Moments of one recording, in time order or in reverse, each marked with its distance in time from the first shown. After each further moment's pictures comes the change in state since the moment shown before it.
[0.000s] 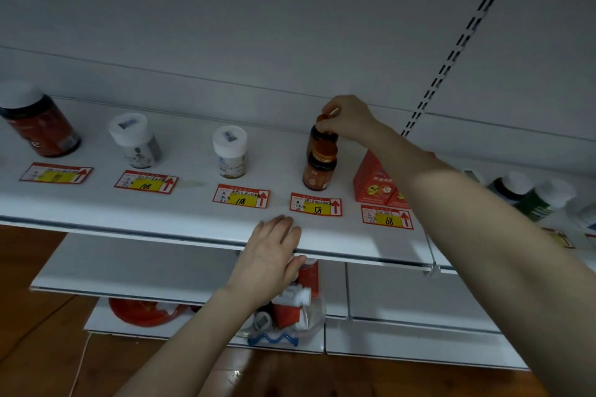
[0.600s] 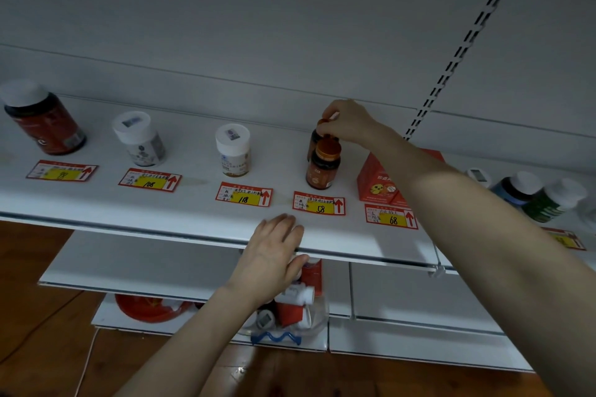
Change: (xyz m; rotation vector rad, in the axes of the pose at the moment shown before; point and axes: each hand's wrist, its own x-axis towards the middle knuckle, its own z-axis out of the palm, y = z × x) left_hand 0.000 0.000 -0.001 0.006 0.023 -0.001; right_hand 0.006 0.007 0.008 -0.038 -0.069 0.005
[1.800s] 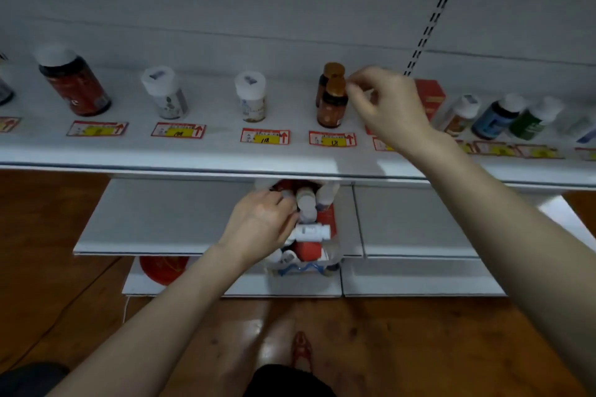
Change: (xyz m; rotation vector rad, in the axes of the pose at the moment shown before) left_hand -0.078 -0.009 -0.051 0.069 0.044 0.157; right_hand -0.178 -0.034 0.023 -0.139 0.525 -0.368
